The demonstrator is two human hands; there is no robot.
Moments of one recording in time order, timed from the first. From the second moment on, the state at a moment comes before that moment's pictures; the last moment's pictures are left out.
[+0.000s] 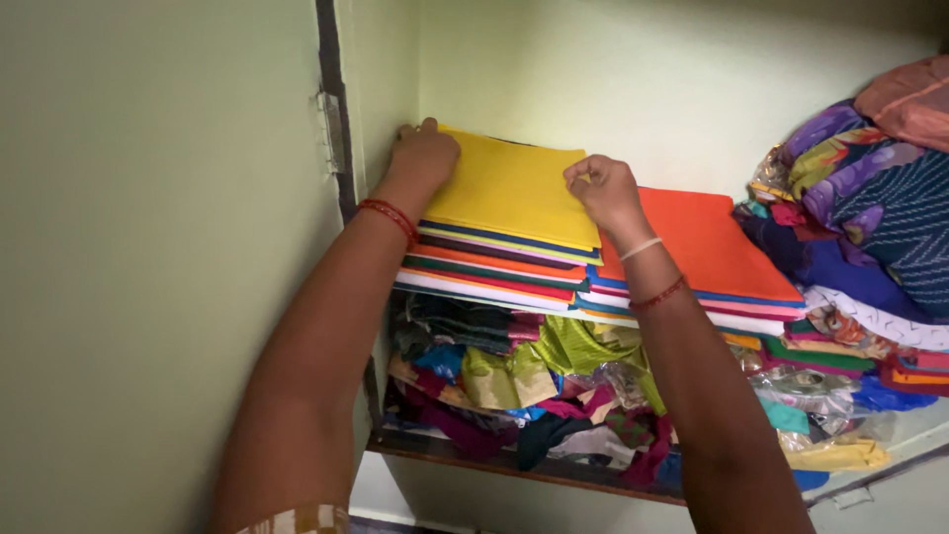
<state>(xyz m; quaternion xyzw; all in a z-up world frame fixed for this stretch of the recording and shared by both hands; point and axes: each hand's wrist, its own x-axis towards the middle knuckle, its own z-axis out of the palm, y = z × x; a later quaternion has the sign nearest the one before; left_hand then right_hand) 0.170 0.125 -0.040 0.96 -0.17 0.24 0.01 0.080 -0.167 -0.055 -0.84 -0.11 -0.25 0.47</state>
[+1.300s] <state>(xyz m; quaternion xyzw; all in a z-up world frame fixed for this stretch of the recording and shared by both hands) 0.090 0.126 -0.011 0.99 -0.13 0.02 0.07 0.078 -0.160 -0.054 -0.96 -0.16 -0.05 0.20</state>
